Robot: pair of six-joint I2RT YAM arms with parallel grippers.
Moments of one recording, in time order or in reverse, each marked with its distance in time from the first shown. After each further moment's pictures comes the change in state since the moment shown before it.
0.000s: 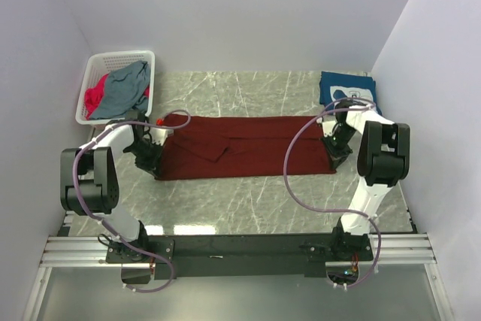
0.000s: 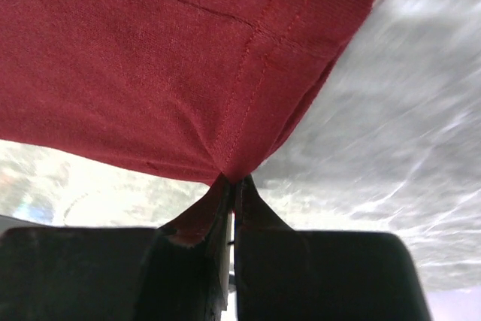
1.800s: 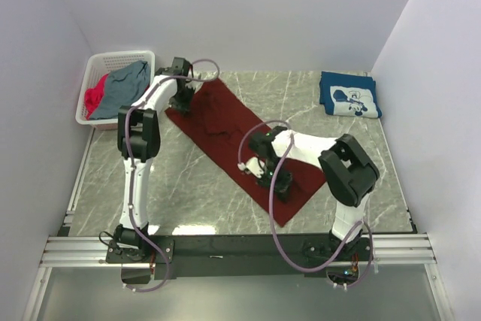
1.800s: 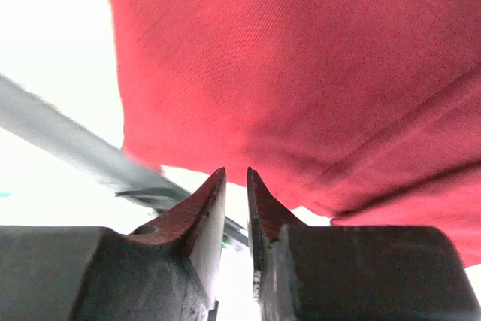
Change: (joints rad) left arm -0.237 0.761 1.110 -0.064 -0.343 -0.278; right arm 0.814 -0.093 -0.119 -0.124 -0.037 0.046
